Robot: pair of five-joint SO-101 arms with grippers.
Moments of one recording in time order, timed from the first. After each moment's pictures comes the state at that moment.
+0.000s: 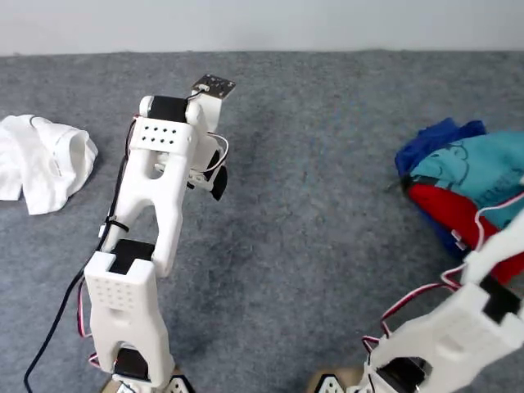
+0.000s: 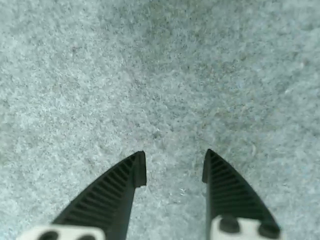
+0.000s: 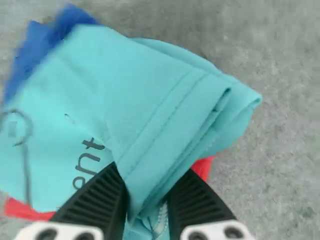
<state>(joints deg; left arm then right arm) 6.3 29.8 -28.3 99.4 -5.5 41.3 21.5 -35.6 85.5 6.1</state>
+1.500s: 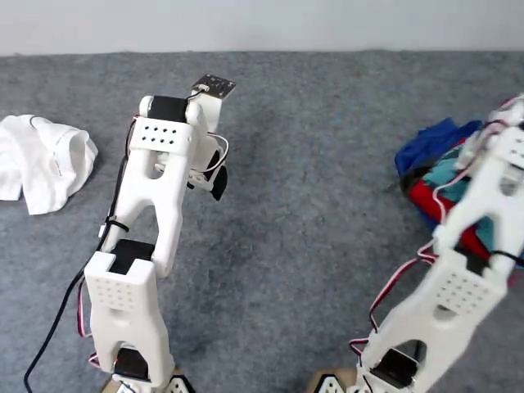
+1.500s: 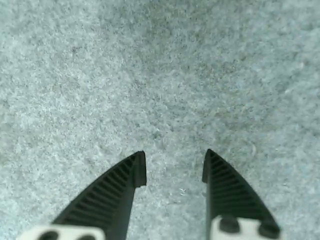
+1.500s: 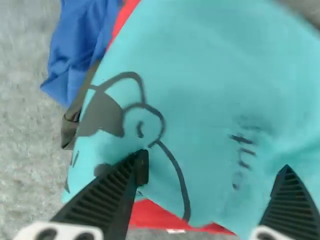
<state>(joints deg) 6.3 29.8 -28.3 99.4 -5.5 26.0 36.4 -45.4 93.6 0.1</state>
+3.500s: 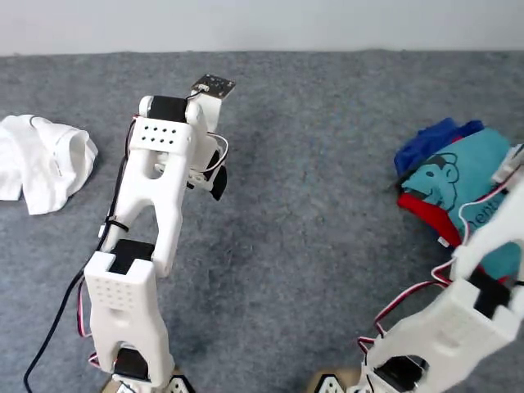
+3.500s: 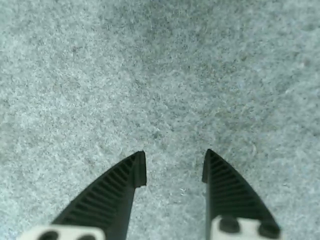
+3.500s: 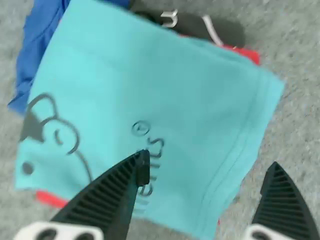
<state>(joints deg) 6.2 29.8 -28.3 99.4 -5.5 36.0 20.7 -31.6 86.4 1.7</state>
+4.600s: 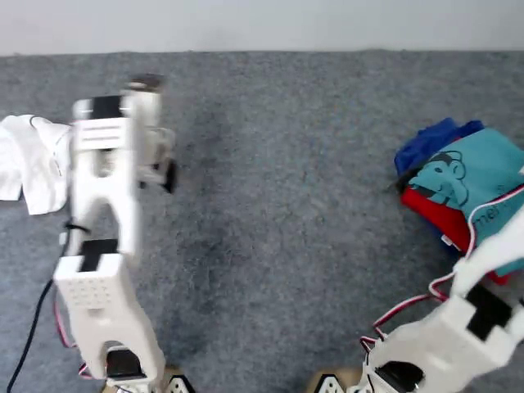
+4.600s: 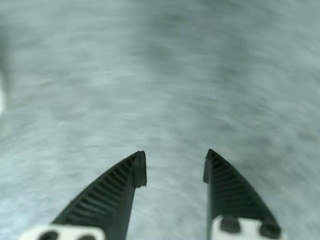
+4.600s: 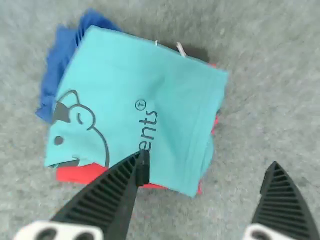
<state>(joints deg) -12.8 29.8 -28.2 97.6 -5.6 38.2 8.8 -43.8 100.4 1.7</state>
